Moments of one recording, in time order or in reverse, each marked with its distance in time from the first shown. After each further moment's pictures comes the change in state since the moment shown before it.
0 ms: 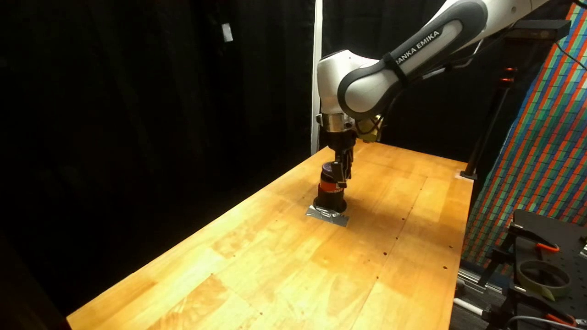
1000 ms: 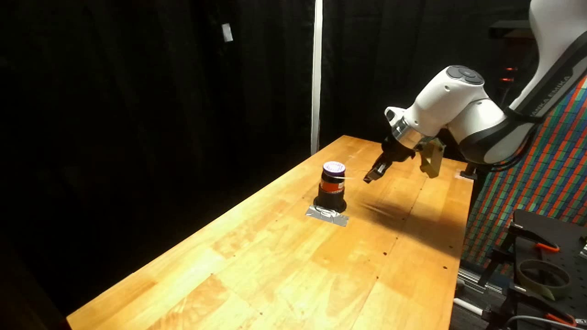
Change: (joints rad) arm 0.341 -0.285 -0.545 -0.753 -0.708 1.129 0.715
